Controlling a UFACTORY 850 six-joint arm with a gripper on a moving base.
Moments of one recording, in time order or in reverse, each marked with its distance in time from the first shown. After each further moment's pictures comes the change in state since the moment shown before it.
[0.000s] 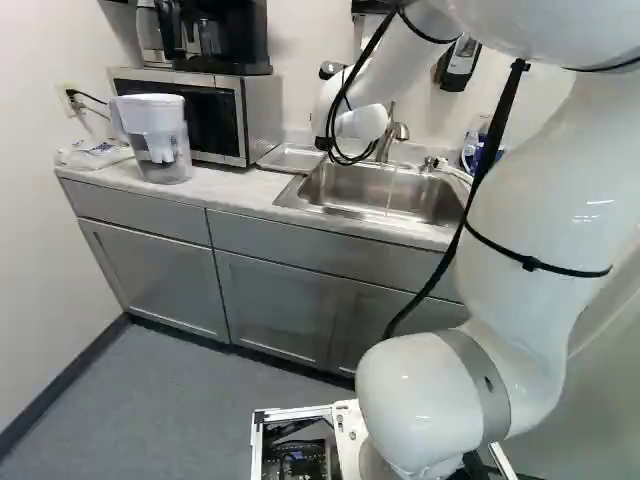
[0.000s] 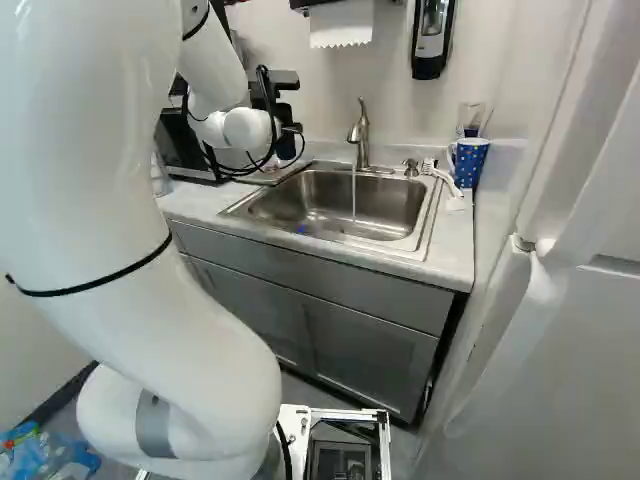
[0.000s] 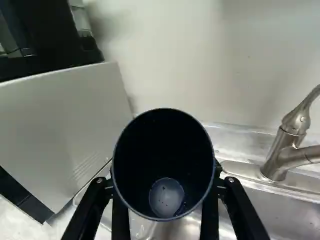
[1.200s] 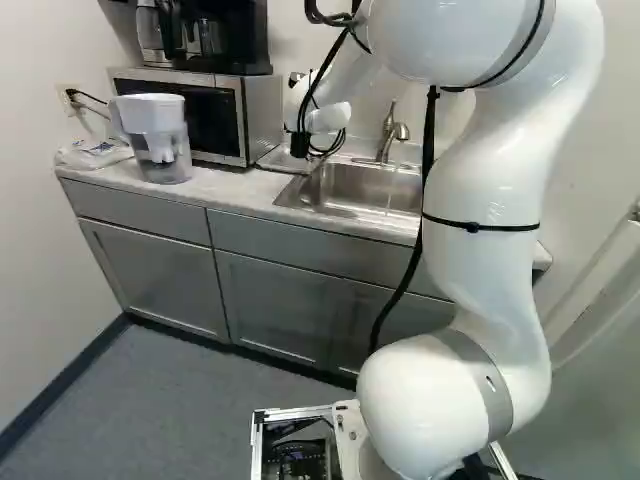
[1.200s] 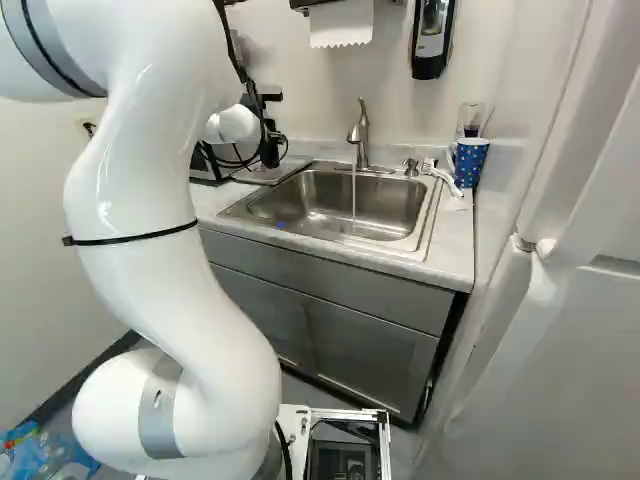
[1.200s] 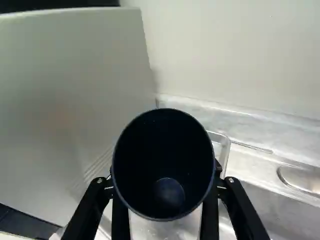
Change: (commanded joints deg) arm 5.1 -14.5 -16.2 0.0 -12.4 0.0
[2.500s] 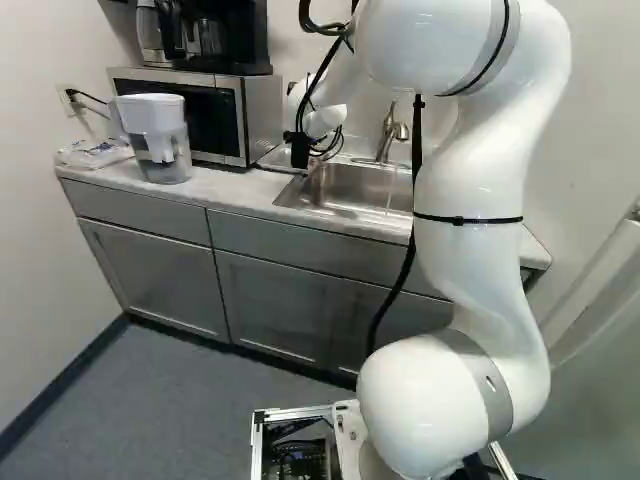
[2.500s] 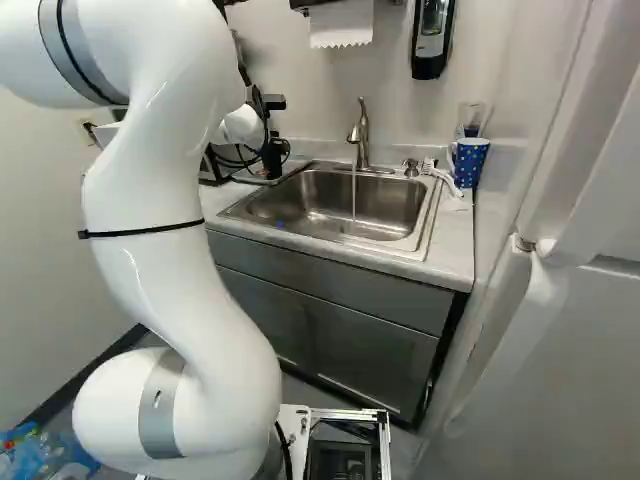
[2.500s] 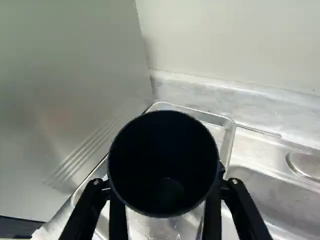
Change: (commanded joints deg) arm -0.2 -3.2 -3.4 0.0 -6.4 0.0
